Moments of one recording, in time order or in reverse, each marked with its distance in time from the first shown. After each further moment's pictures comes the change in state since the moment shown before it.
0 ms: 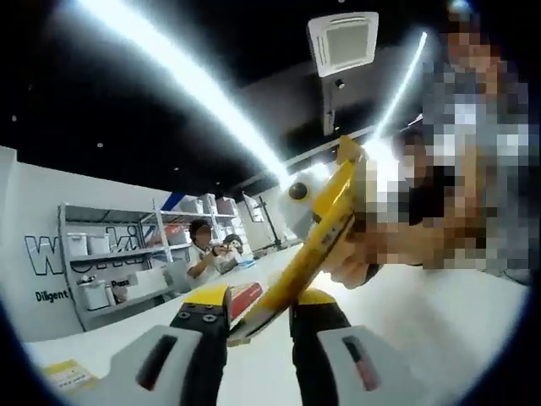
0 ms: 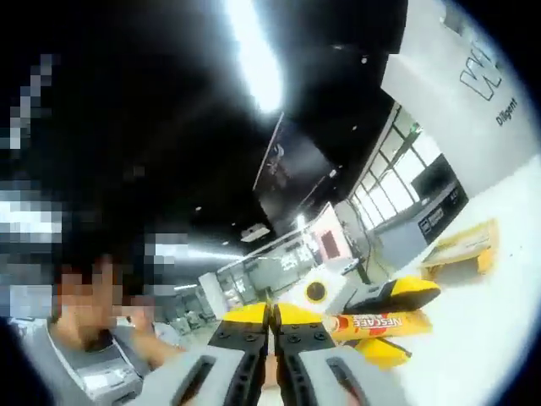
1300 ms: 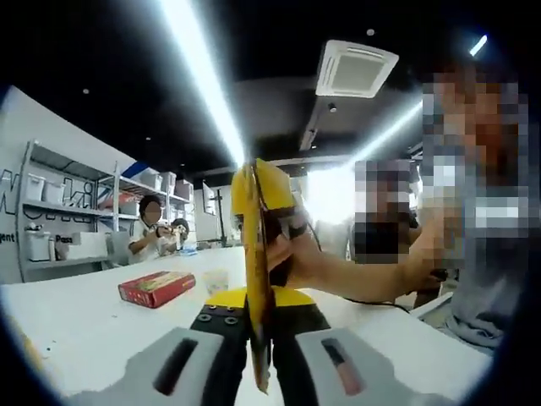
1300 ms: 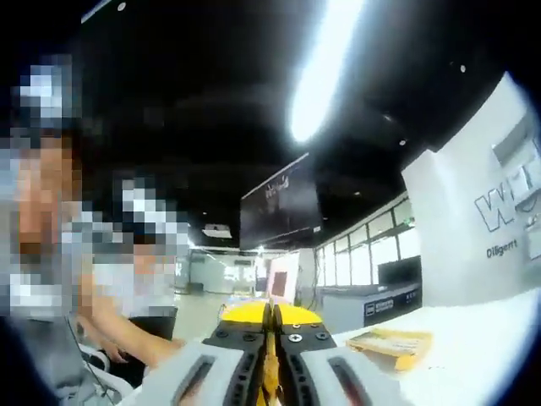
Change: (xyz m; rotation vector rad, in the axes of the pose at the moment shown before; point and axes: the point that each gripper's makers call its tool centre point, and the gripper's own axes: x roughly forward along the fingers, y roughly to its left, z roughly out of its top) left arm 0.009 -0.044 0.000 -0.302 0.014 -0.240; right arm -0.038 -0.012 0.050 -0.610 -0.080 -0.204
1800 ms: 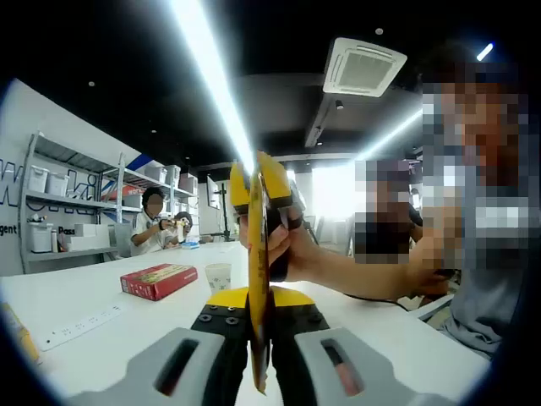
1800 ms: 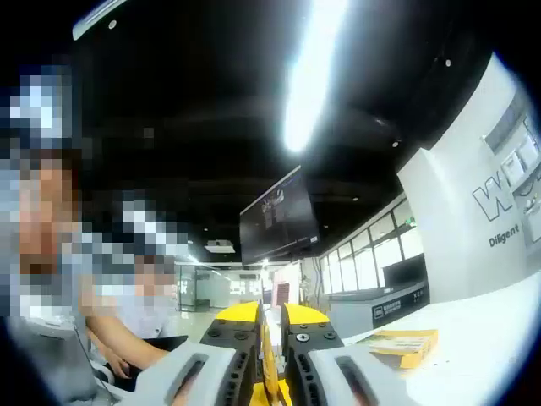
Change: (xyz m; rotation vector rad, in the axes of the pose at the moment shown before) left arm 0.000 0.000 -0.006 -0.019 0.032 0.012; right arm -0.013 -0.004 0.012 0.130 -0.063 0.043
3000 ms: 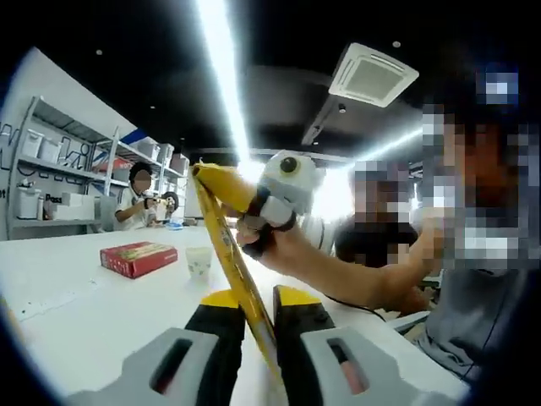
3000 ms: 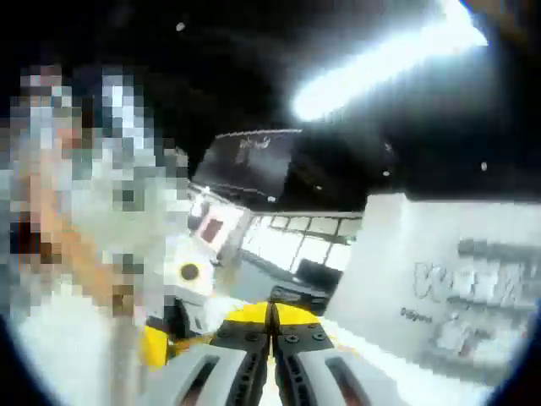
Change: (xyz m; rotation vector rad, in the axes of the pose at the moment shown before) left arm 0.003 -0.017 -0.011 -0.140 0.050 -0.068; right arm 0.000 -0.036 -0.027 -0.818 0.385 -0.380
